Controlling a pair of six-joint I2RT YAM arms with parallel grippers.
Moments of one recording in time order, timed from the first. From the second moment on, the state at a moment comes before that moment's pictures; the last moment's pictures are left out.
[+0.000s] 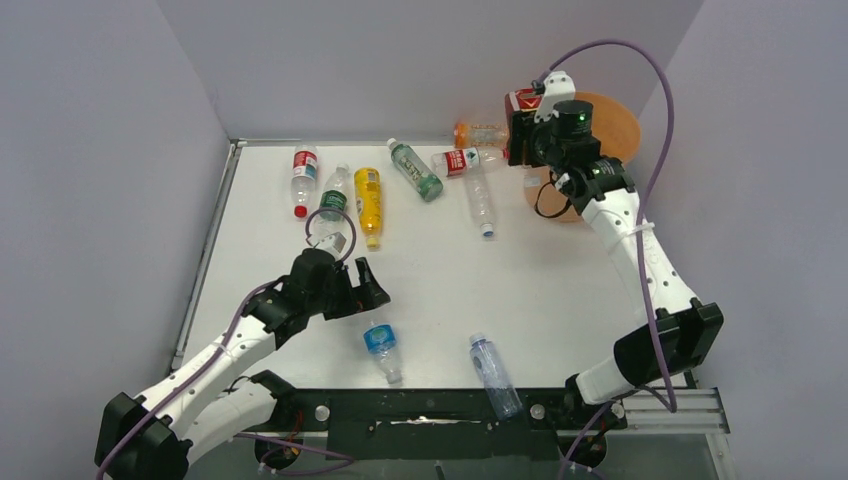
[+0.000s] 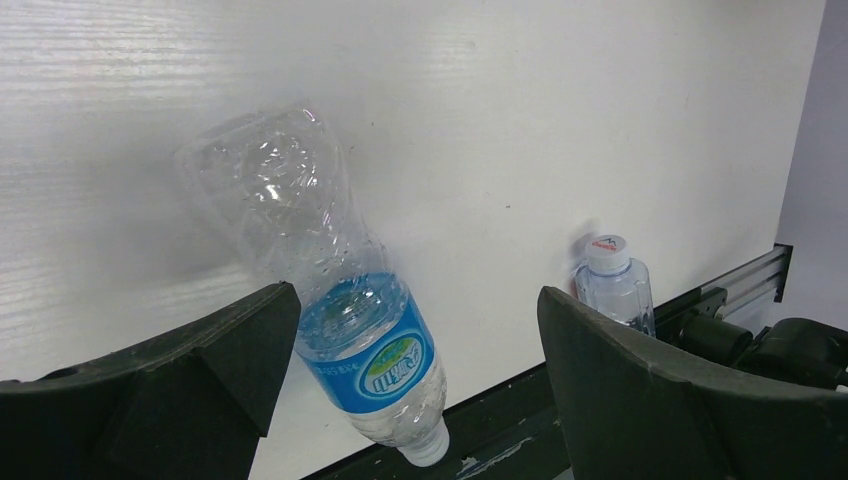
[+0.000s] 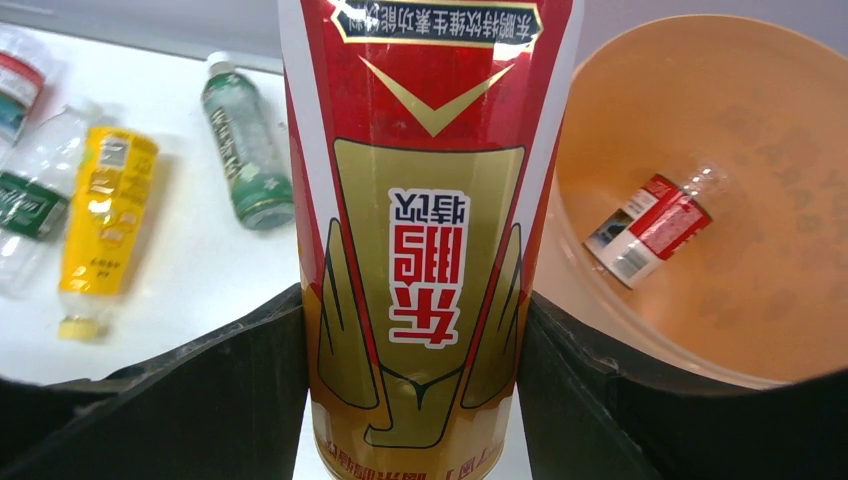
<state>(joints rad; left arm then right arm) -0.57 0.92 0.59 -0.42 0.11 -0.78 0.31 1.48 1.59 -0.50 0.11 0.00</state>
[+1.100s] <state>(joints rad) -0.57 0.92 0.66 -0.47 0.12 -0.74 -0.09 1.93 2.05 -0.51 -0.06 0.15</state>
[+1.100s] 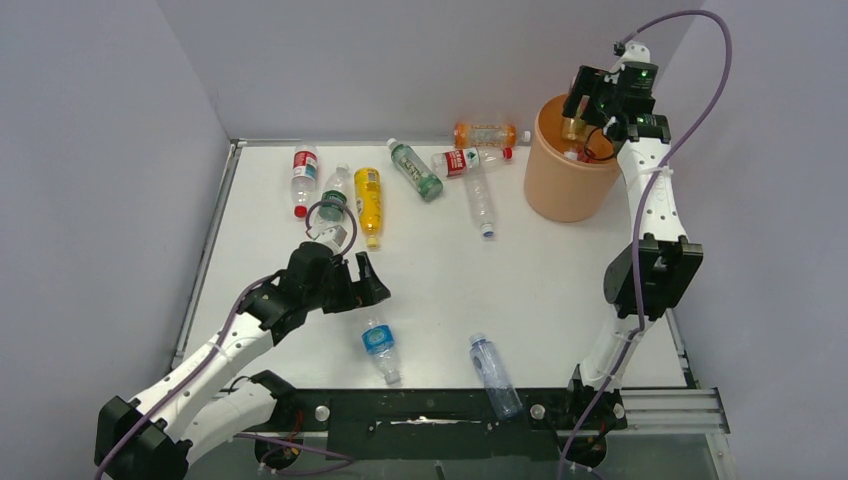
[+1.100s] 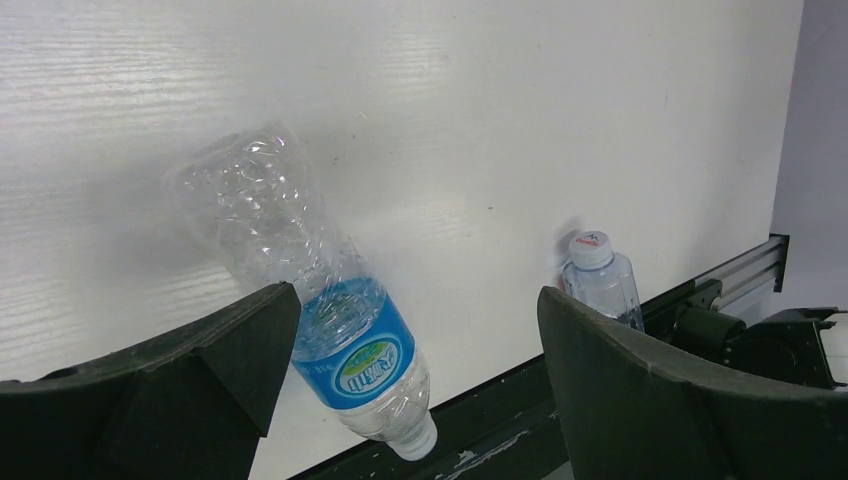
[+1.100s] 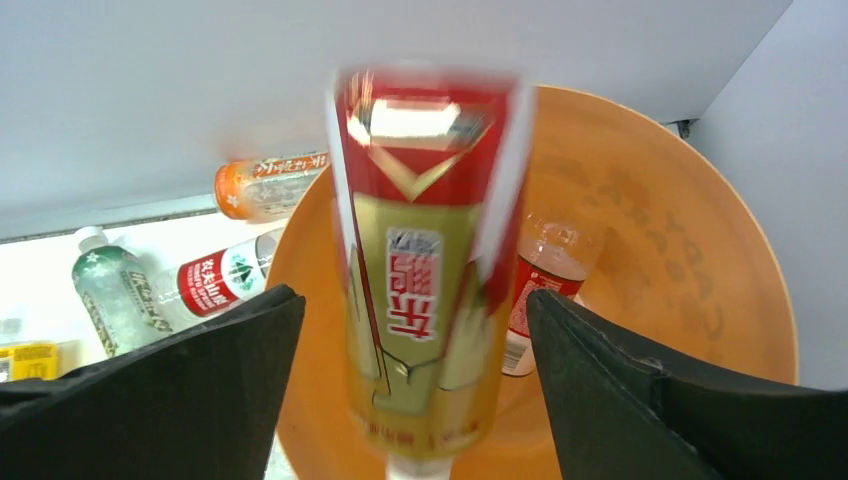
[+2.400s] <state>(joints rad) -0.59 1.05 0.81 -0.51 0.13 -0.70 0.22 0.98 0.97 -0.71 -0.25 0.26</state>
